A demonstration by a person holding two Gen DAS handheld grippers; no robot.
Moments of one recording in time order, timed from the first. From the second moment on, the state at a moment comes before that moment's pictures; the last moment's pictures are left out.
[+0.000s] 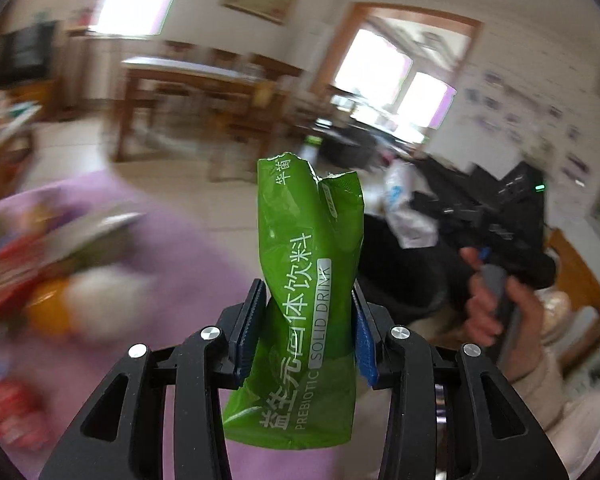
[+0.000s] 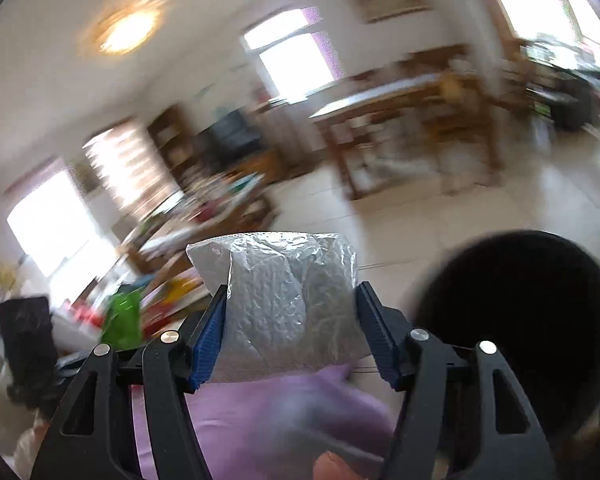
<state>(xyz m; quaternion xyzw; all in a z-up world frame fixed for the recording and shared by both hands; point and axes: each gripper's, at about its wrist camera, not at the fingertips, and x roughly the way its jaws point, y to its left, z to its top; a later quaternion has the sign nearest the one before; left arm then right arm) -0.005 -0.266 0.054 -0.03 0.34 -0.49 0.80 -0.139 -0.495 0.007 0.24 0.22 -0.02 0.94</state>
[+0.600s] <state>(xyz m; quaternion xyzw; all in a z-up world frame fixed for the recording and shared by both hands) 0.009 -0.531 -0.021 0.01 0.41 -0.51 0.76 -0.195 -0.636 -0.081 0.34 0.25 -0.09 0.90</state>
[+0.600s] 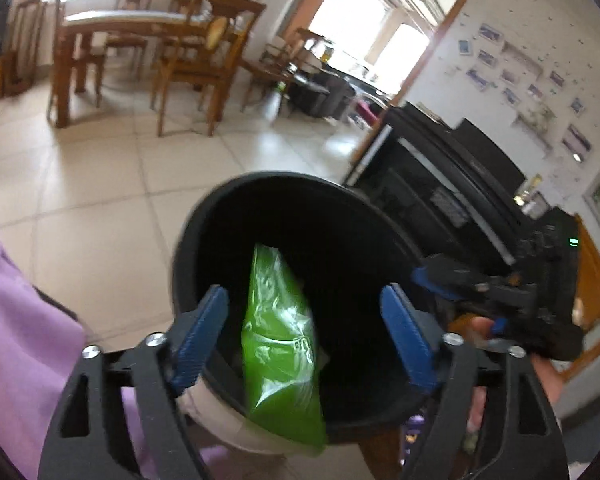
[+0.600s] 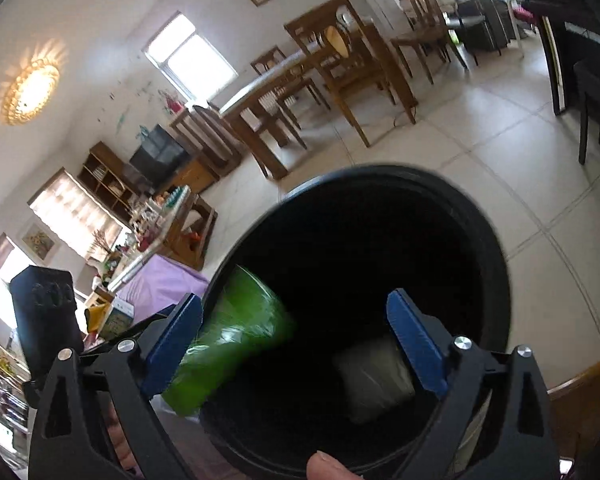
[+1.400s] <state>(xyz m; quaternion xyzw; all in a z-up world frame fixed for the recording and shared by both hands) -0.004 -0.553 -0.063 -0.09 0.38 -0.53 0.75 -0.190 -0.631 -0.093 0.30 0.25 -0.15 0.91</state>
